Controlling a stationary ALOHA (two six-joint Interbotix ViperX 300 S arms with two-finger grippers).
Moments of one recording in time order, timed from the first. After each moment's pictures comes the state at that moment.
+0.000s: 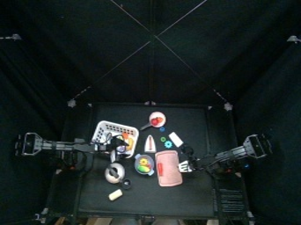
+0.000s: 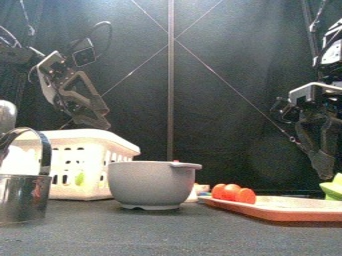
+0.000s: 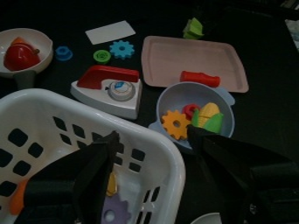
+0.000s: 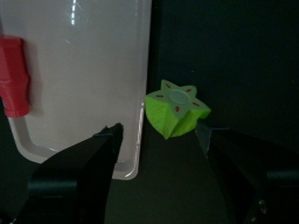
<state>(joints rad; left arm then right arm) 0.15 -0.47 1.11 0.17 -0.19 -0.25 0.20 -0.29 0.96 -0.20 0.65 1.69</state>
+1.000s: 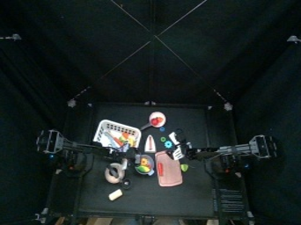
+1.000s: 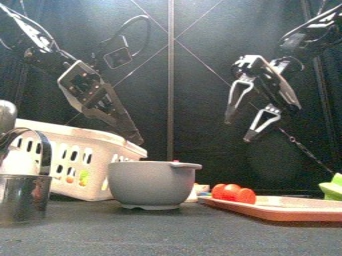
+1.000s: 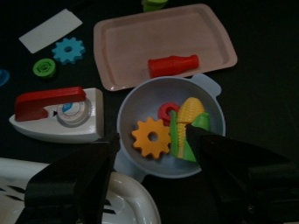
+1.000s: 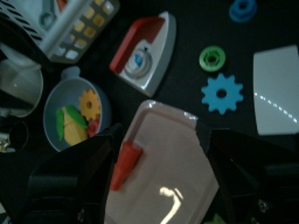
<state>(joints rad) -0.01 -0.12 0.87 0.33 -0.16 -0.24 -0.04 -0.37 0.88 -0.84 0.40 1.69</state>
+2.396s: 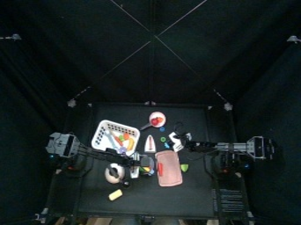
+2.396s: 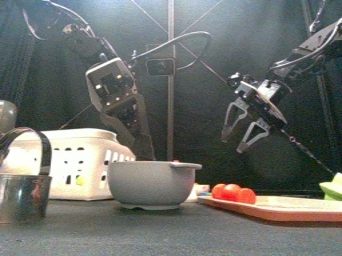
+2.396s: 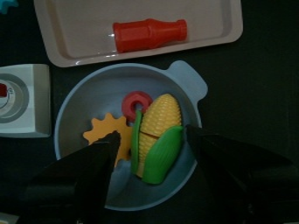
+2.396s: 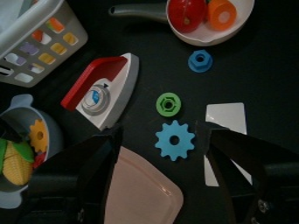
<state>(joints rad) -0.11 0.10 0.58 0.15 0.27 -0.24 -0.22 -0.32 0.92 -1.10 0.30 1.69</state>
